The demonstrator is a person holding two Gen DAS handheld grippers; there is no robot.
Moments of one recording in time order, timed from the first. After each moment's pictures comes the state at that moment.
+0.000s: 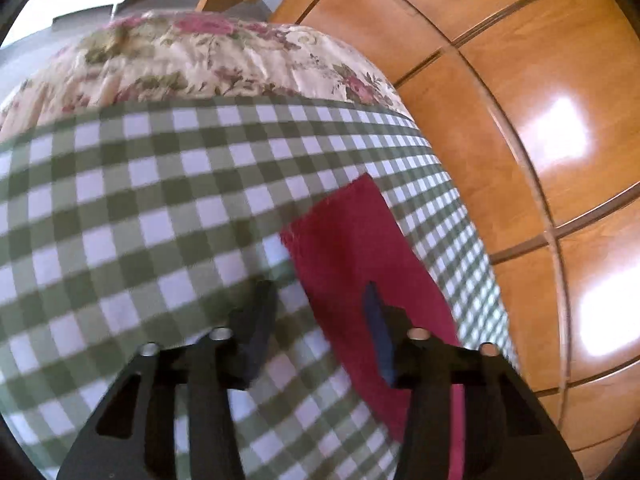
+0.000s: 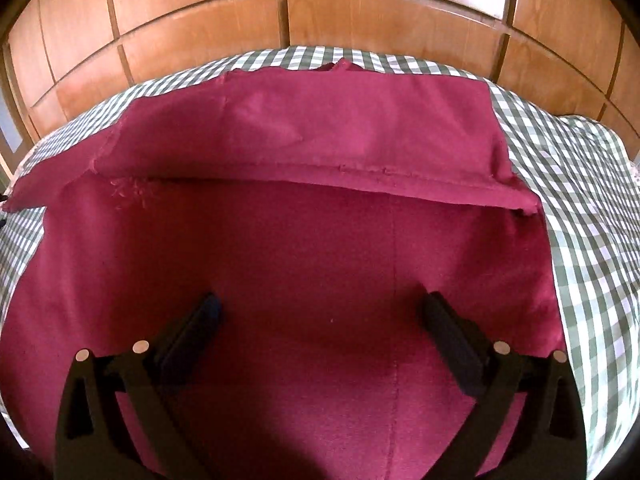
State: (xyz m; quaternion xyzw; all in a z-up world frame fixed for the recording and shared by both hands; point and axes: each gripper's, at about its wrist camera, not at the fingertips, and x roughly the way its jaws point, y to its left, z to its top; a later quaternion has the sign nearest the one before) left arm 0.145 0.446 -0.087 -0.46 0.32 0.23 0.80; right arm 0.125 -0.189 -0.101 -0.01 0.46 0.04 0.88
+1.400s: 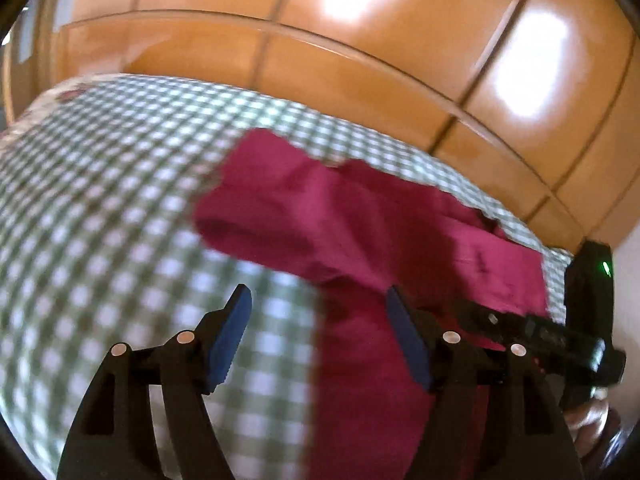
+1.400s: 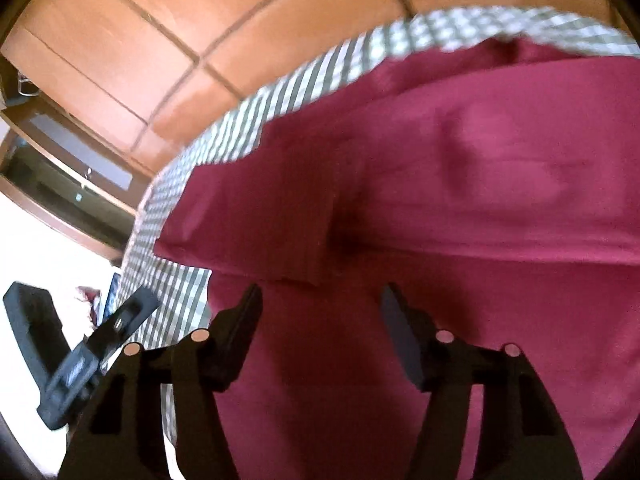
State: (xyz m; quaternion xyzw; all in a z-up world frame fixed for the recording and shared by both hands) left arm 0.111 0.134 -0.052 -0.18 0.37 -0.02 0.91; right arm 0.213 -0.090 -0.094 0.18 0.54 0.25 0.79
